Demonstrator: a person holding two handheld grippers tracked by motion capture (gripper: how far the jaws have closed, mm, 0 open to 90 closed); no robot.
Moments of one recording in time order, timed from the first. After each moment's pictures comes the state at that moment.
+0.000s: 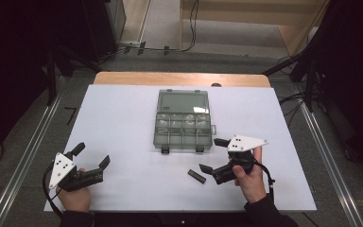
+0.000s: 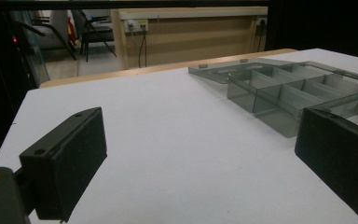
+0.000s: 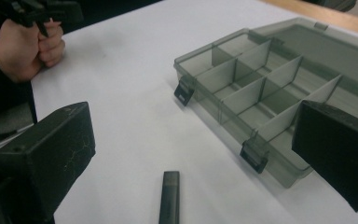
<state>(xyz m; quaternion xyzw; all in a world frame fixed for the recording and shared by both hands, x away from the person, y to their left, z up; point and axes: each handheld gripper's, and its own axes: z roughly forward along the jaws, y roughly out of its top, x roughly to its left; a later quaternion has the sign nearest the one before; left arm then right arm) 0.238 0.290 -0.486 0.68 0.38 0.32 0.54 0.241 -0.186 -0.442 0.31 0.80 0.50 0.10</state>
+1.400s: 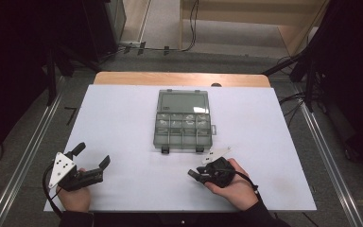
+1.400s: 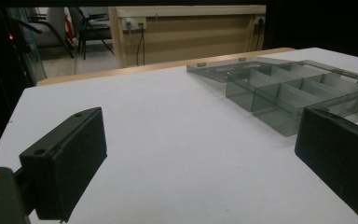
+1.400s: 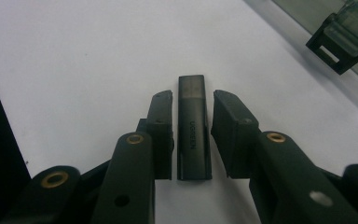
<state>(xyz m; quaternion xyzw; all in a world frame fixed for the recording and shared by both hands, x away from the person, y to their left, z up) 0.239 0.290 -0.486 0.68 0.38 0.32 0.54 0.240 -0.144 -0.493 0.34 0.88 0.32 0.04</state>
